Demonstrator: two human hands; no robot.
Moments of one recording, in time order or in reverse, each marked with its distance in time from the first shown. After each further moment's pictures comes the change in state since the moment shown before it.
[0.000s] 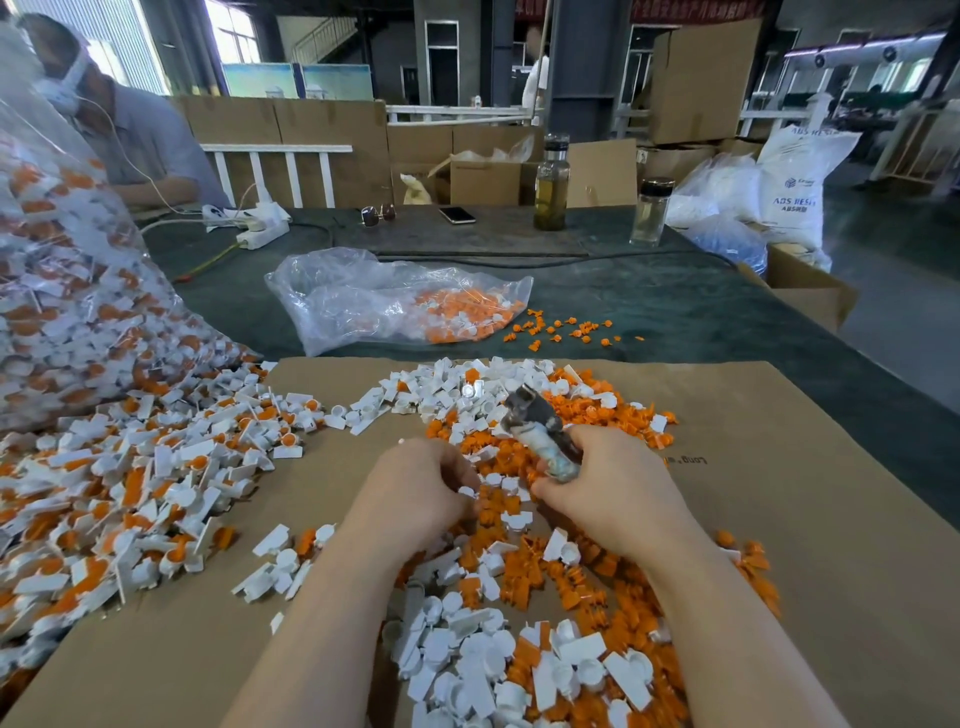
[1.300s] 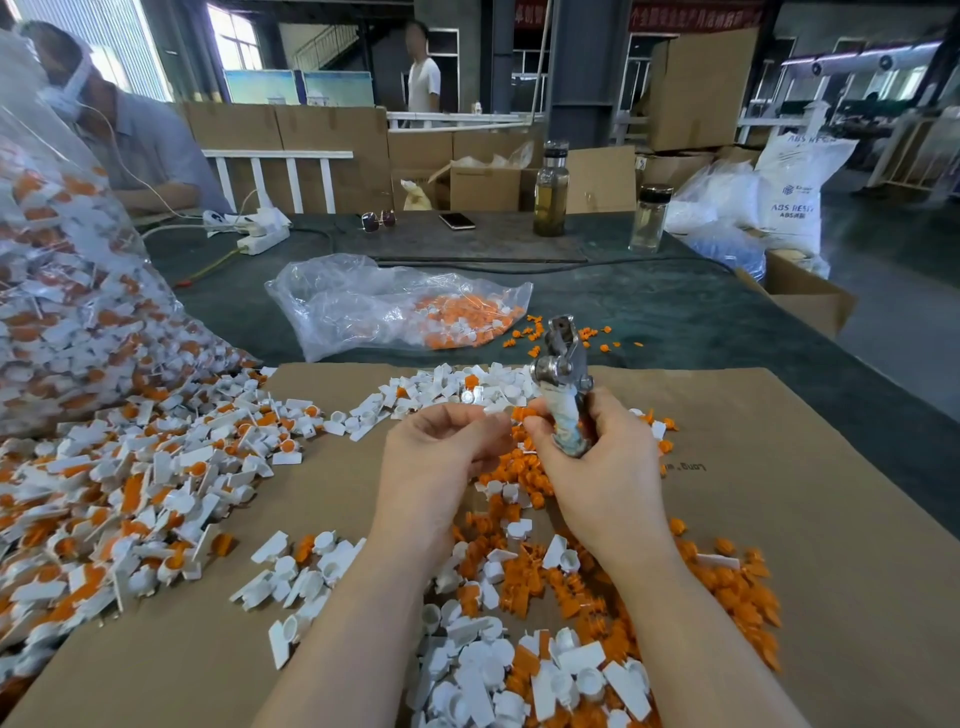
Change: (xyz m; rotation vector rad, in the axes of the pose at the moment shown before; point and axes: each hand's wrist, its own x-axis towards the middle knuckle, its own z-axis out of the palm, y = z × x) left_hand -0.012 0.034 0.006 -1.161 0.208 -0.007; right_hand -0.009 -0.025 0.001 0.587 0.468 -0.119
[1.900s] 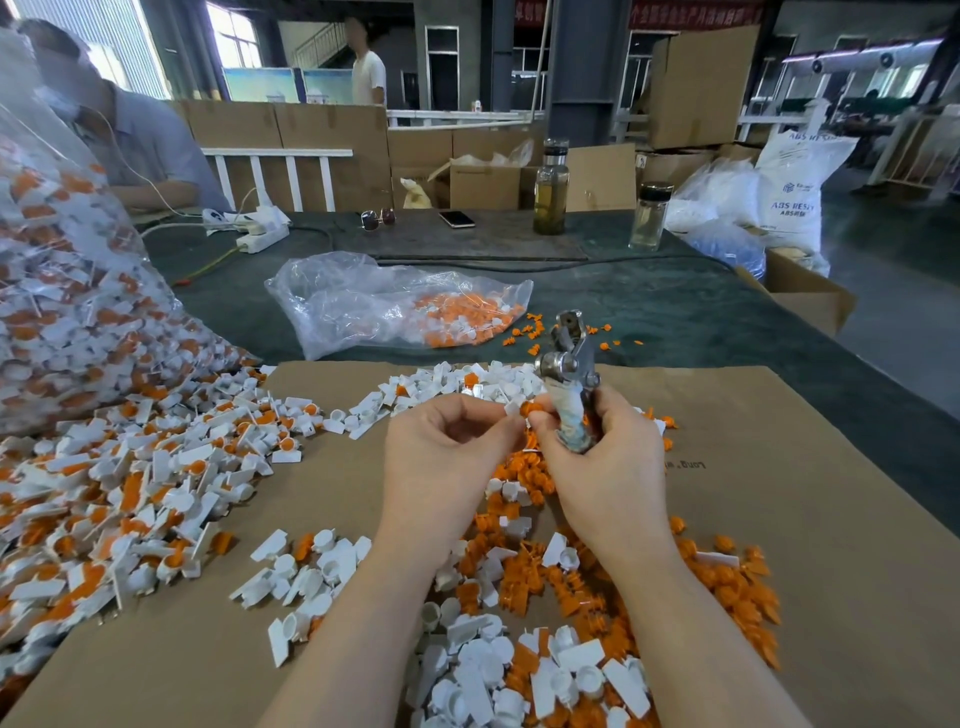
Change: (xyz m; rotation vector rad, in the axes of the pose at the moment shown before) left_hand -0.008 0.003 0.006 0.243 0.049 0.177; right_hand 0.001 -0.001 0.000 -0.043 0.044 0.007
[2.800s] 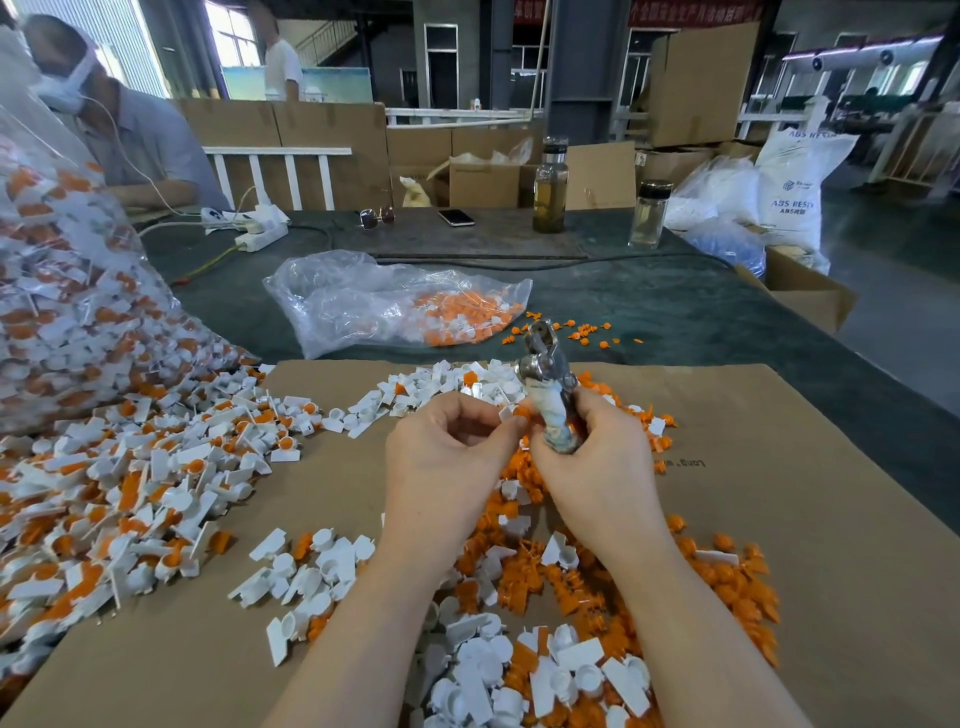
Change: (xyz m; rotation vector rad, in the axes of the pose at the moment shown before) left_hand 0.004 -0.007 0.006 0.199 0.084 0.025; right_hand 0.001 0.000 -0.001 0.008 -0.124 0.046
